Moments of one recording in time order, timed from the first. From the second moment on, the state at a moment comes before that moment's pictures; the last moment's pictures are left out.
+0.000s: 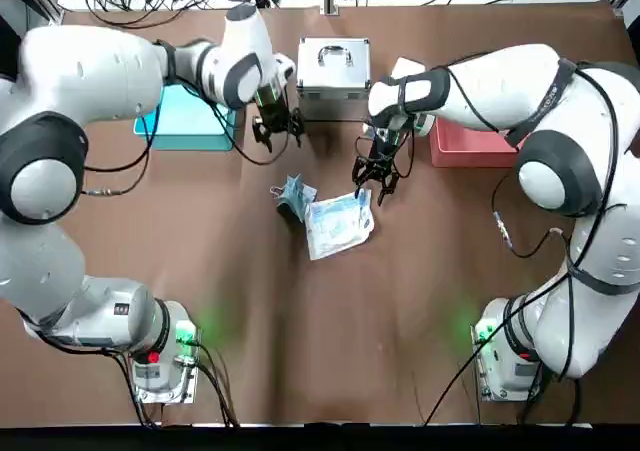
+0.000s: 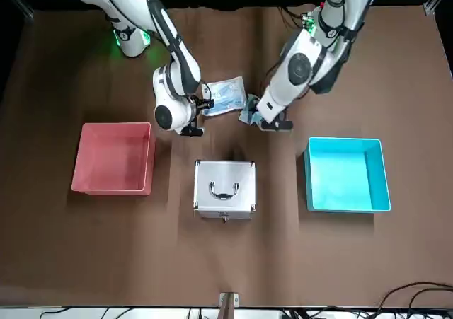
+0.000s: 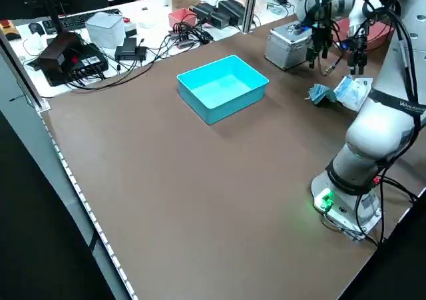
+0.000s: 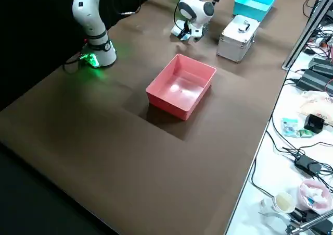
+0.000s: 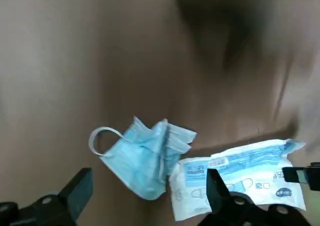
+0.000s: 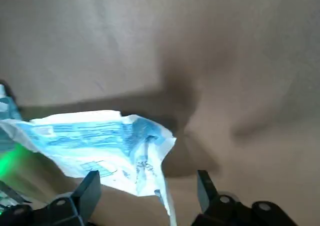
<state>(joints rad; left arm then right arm) -0.05 0.23 -0.65 -2.14 -0.15 2.29 -0.61 0.69 0.47 -0.03 -2.07 0.75 2.08 0.19</state>
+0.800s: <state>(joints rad) -0.15 0.26 -0.65 -2.34 -0.15 2.54 -0.71 0.75 0.53 -0.03 -2.06 0.76 2.08 0.19</state>
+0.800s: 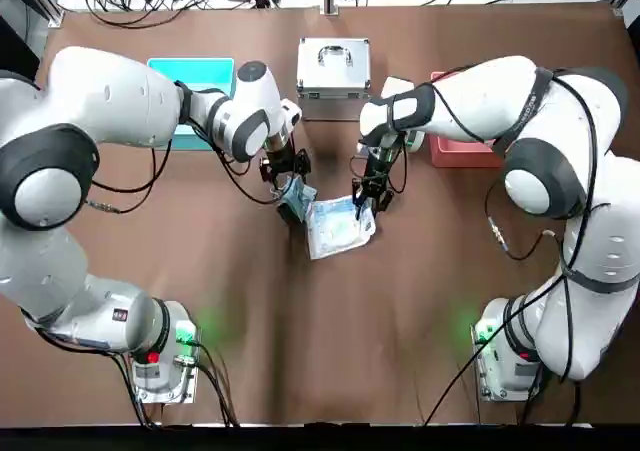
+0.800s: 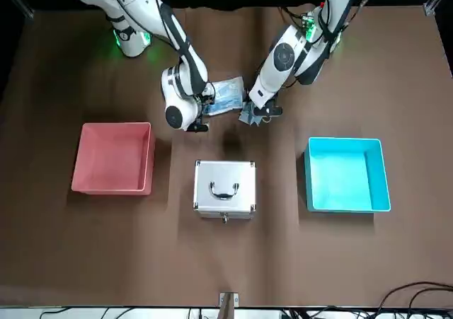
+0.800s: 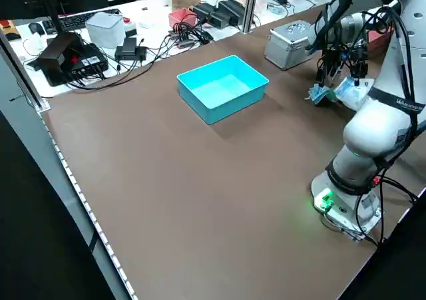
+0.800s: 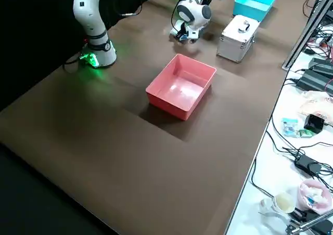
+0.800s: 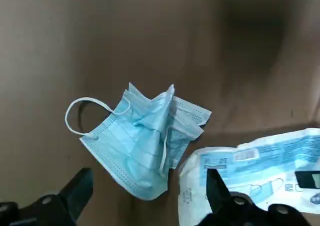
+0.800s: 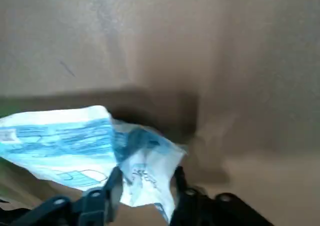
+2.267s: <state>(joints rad) -0.19 0.36 -0.64 -2.30 -0.15 2.61 -0.82 0.69 0.52 -0.40 -1.70 0.50 1.44 0.15</state>
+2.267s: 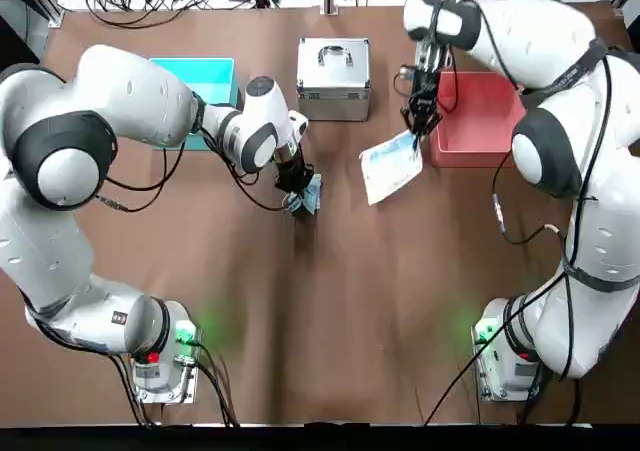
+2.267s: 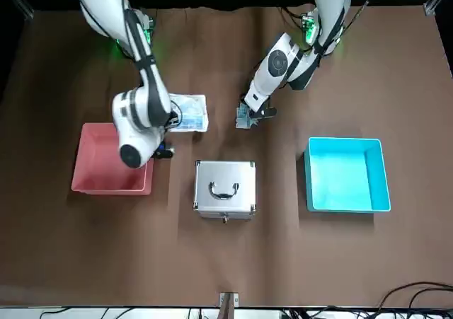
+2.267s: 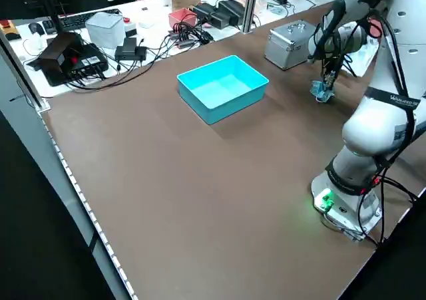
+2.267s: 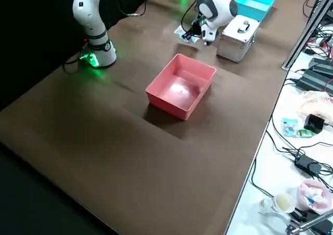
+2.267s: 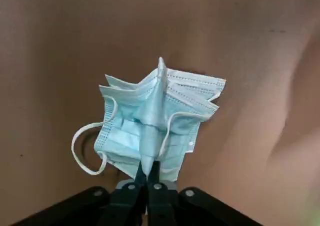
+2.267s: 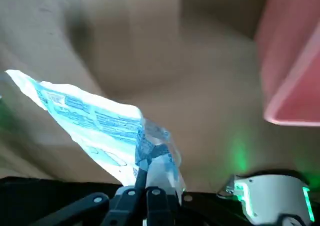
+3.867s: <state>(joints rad) 0.41 0.34 -0.53 -1.59 0.00 1.75 -0.12 0.17 0.67 -0.43 -1.49 0.34 1.44 -0.40</state>
